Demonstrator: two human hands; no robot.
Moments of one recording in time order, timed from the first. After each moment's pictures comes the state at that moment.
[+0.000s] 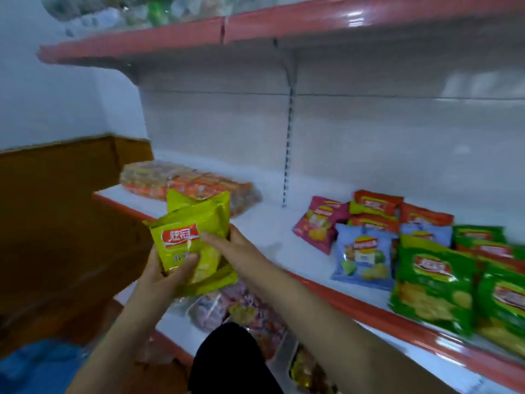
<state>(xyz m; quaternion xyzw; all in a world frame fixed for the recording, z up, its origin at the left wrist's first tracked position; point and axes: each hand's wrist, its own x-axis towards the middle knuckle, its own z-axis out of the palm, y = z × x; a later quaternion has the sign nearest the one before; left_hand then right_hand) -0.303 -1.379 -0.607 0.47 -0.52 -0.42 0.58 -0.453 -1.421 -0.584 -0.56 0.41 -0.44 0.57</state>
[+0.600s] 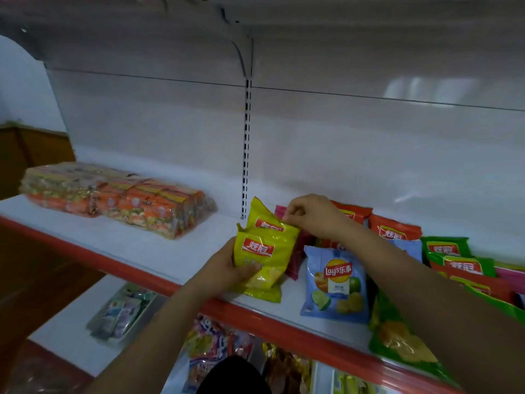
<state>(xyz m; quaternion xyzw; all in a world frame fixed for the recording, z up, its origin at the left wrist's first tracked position) -0.450 -1.548 -0.635 0.38 -0.71 -0.49 0.33 -0.683 -1.538 -0.529 -0.73 0.65 -0.22 0.08</state>
